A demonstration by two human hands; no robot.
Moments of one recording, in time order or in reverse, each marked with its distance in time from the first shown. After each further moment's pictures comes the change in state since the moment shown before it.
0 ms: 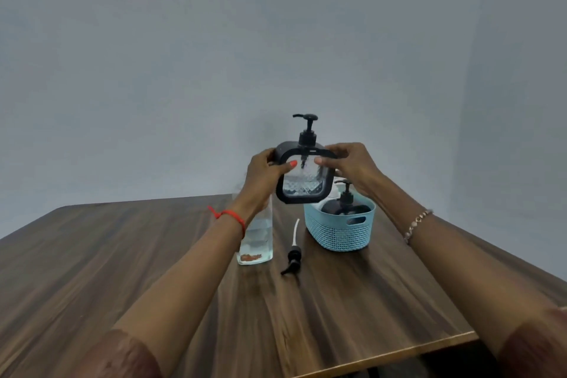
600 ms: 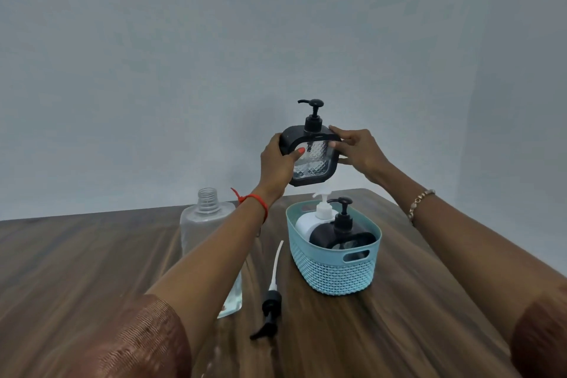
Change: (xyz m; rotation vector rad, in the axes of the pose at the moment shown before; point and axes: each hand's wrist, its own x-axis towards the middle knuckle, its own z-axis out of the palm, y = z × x) left_hand 0.132 -0.070 0.073 0.135 0.109 0.050; right_hand 0.138 0.061 -0.045 -0.075 -0.002 -0.103
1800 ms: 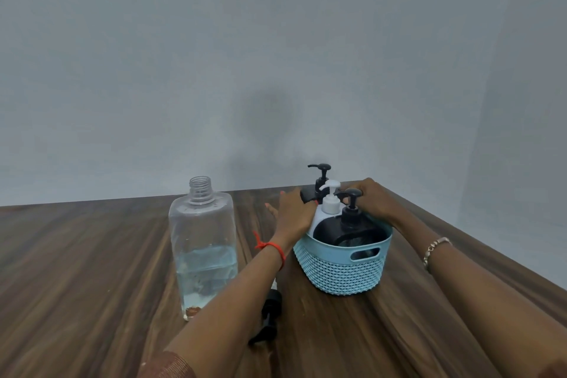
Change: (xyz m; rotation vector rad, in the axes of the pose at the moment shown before) left_hand -0.044 -0.090 0.026 0.402 -0.153 -0.114; right_hand -0.033 0.092 -0.003 -0.493 -0.208 0.164
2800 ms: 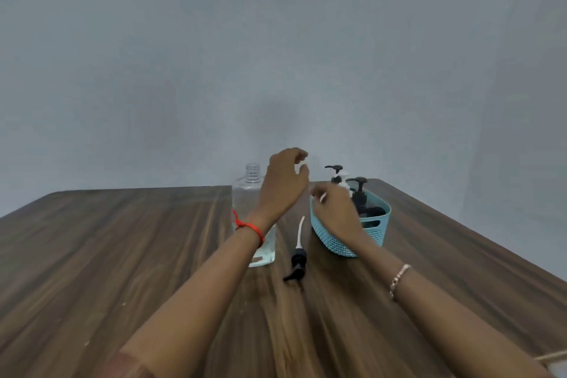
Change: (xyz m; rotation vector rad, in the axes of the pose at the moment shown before) left_hand -0.090 0.062 -0.120 0.060 0.199 0.326; right_hand -0.115 -0.115 0.078 -0.035 0.345 -0.244
